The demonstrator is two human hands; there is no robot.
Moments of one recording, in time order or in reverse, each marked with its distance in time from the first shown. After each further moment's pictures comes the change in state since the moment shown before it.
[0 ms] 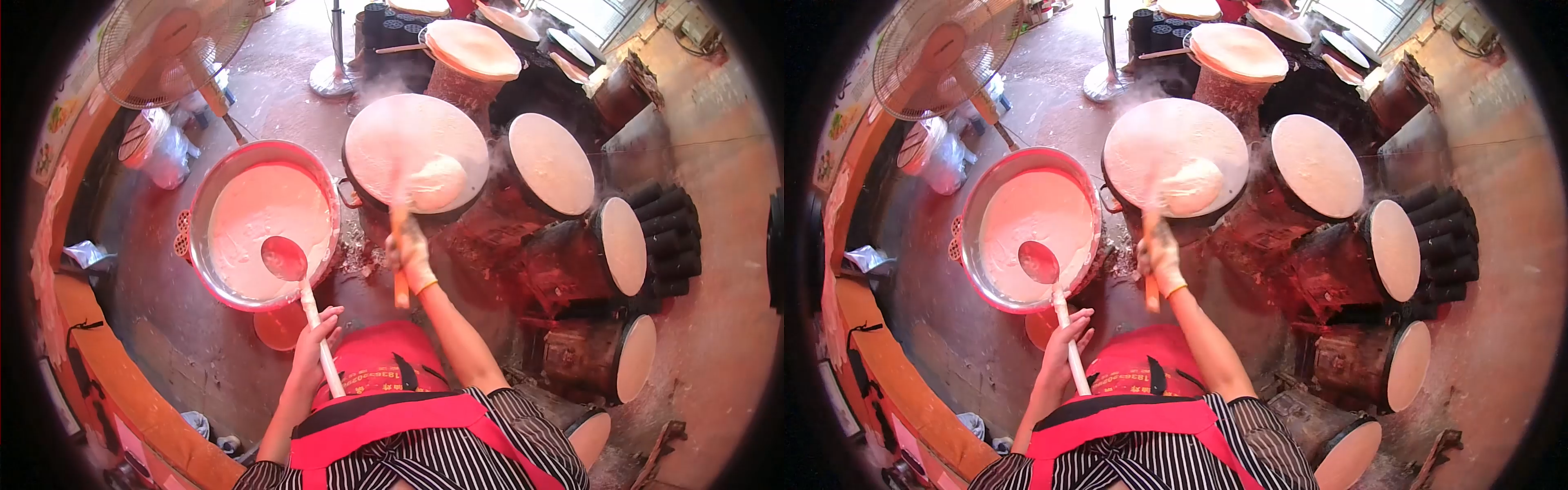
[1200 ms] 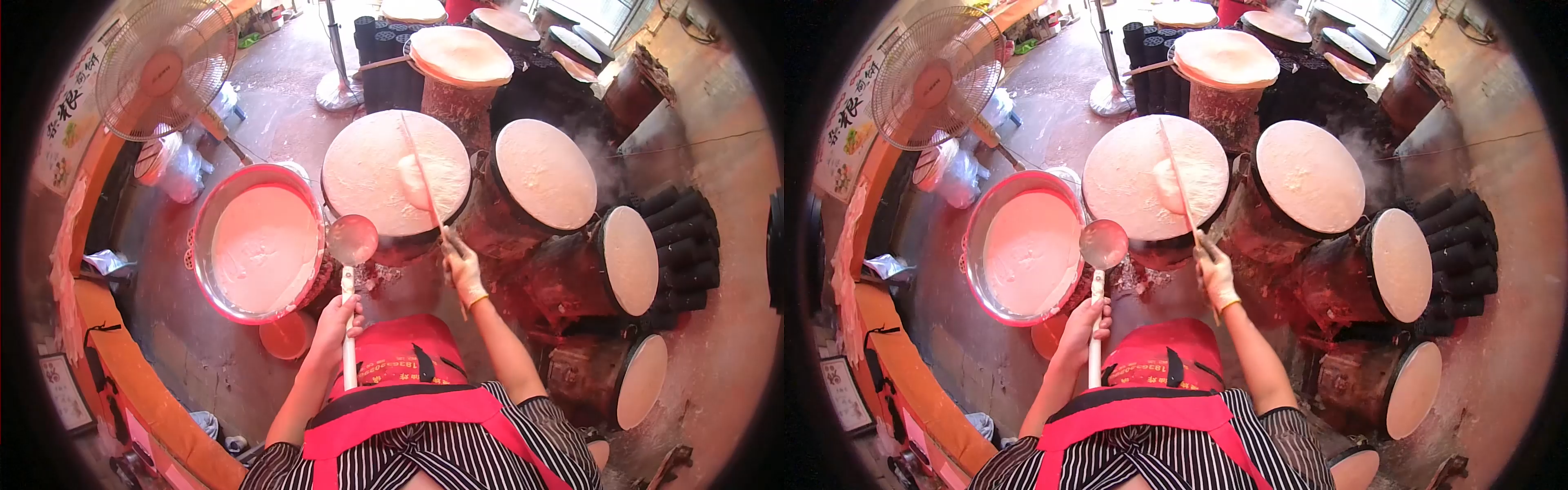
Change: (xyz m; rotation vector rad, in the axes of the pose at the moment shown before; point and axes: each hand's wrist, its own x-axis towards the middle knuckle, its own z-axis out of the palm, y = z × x) left_hand 0.058 -0.017 0.164 0.011 -0.145 0.008; right_hand 0.014 -0.111 -0.178 -0.224 0.061 -0.103
